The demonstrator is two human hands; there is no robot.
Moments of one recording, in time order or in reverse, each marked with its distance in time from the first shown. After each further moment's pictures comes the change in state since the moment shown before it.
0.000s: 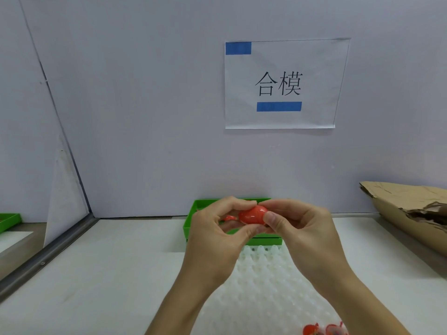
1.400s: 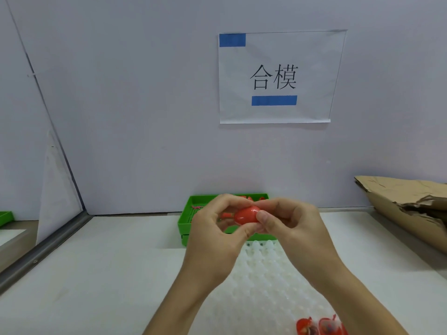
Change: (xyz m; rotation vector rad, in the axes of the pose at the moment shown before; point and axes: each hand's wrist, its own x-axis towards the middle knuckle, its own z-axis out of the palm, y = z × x) left_hand -0.002 -0.006 0.010 0.005 0.003 -0.057; right_hand 0.001 0.006 -0.006 -0.046 -0.087 0.060
